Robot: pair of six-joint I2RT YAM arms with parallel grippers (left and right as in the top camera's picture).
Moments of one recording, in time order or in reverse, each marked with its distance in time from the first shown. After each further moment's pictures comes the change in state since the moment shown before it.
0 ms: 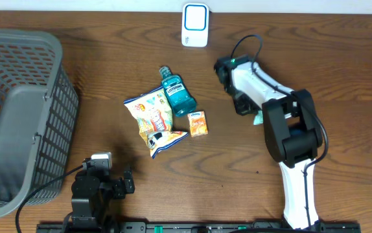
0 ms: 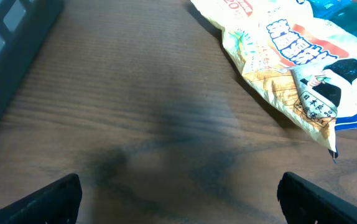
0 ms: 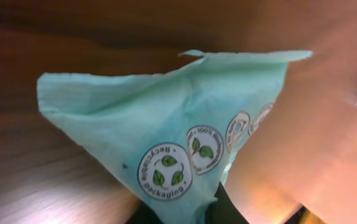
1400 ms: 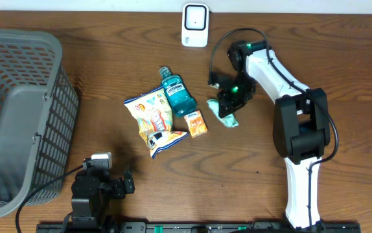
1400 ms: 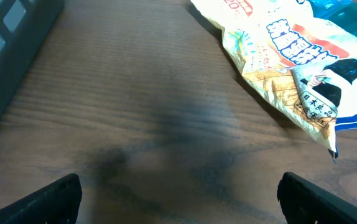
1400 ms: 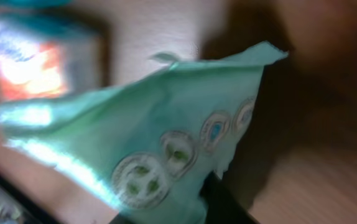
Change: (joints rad) left arm 0.000 0.000 0.000 0.000 0.000 0.000; right arm -0.083 0.003 0.116 -0.082 -0.839 -0.600
